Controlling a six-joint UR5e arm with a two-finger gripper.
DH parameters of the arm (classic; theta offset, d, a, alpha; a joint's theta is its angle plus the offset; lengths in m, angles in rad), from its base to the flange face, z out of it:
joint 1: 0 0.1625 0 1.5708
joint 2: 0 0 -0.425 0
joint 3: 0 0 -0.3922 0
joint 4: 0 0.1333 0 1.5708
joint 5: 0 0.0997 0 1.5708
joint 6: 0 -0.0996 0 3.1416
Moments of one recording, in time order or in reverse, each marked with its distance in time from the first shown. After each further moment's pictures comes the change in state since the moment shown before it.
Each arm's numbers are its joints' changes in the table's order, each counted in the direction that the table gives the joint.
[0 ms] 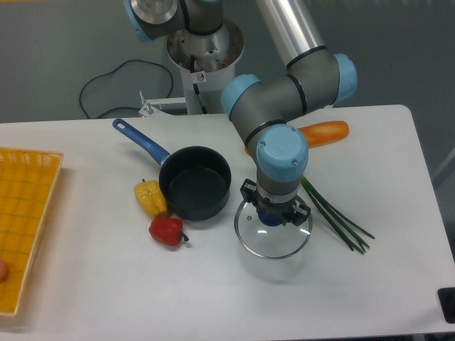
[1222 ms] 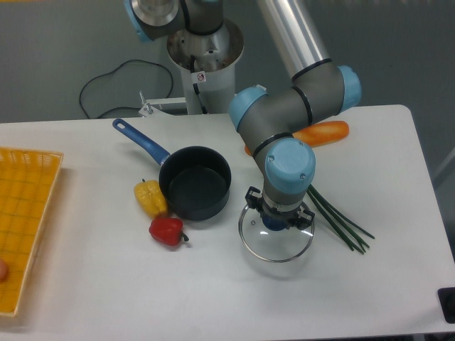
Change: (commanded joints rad) arm 0.021 -0.057 0.002 0.009 -0.002 0.020
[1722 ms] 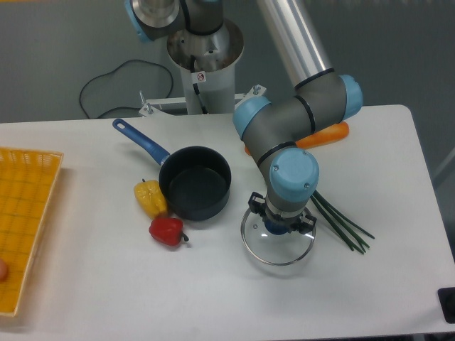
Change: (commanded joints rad) arm 0.000 -0.029 0.000 0.015 0.000 0.015
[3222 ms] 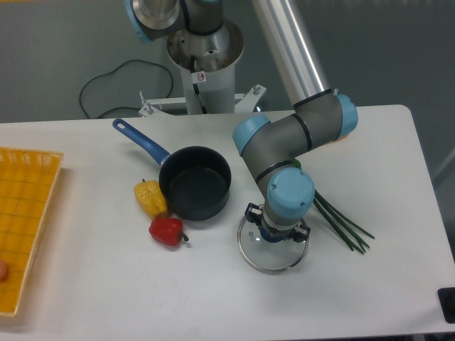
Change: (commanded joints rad) arm -0.014 -0.055 -0.006 0.029 -0.008 0.015
